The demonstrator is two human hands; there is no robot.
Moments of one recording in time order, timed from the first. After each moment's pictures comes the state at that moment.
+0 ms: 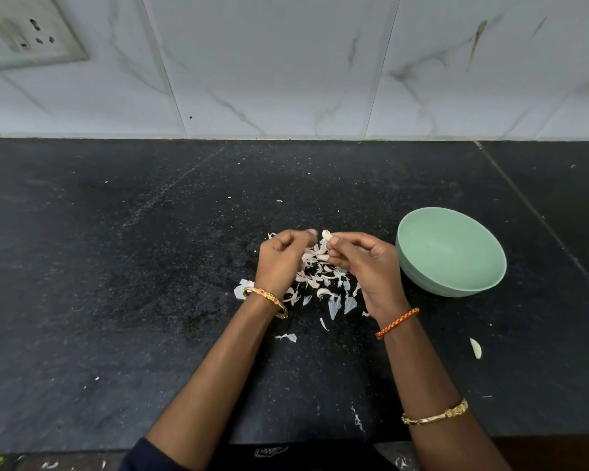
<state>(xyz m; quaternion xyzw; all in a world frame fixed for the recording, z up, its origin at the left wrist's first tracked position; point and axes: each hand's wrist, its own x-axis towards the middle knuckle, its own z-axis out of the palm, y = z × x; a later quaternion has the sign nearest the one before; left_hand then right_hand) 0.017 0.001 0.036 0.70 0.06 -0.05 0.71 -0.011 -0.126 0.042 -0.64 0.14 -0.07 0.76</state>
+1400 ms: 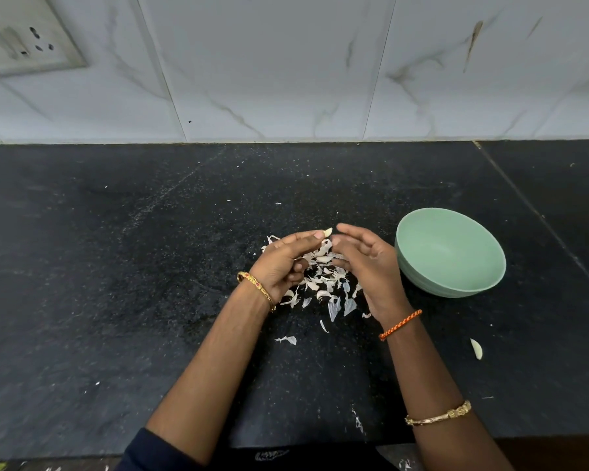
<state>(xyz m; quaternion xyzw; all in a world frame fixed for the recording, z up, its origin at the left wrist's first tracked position) 0.028 0.005 0.042 0.58 0.08 -0.25 0.77 -0.006 -0.134 0.030 -0.66 0.12 -0.07 0.74</state>
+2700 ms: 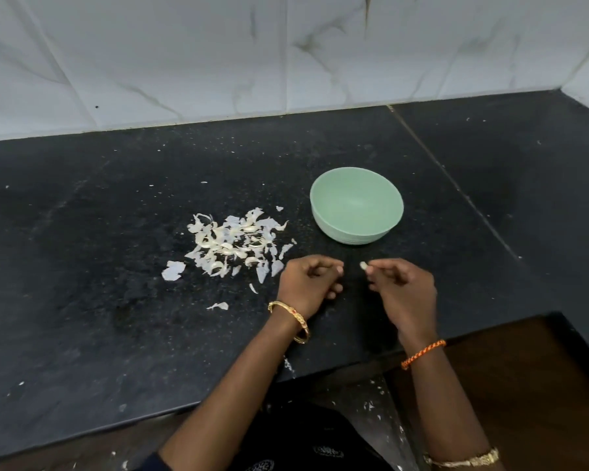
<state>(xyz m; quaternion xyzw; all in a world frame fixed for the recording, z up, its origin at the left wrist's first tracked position) -0.073 -0.105 0.013 0.71 -0.05 -0.22 0.67 -0.136 -0.233 0.023 -0.74 0.33 -0.18 0.56</state>
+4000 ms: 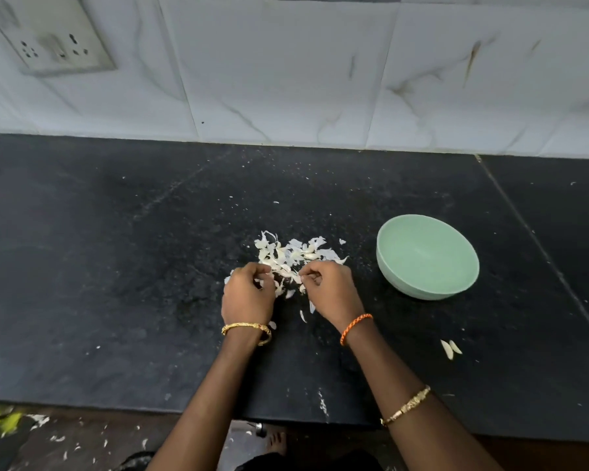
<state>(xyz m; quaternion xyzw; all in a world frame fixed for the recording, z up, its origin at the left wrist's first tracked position) -0.035 0.009 0.001 0.88 0.18 0.08 0.43 -0.026 -0.126 0.016 -0.91 -0.01 -0.02 0.40</state>
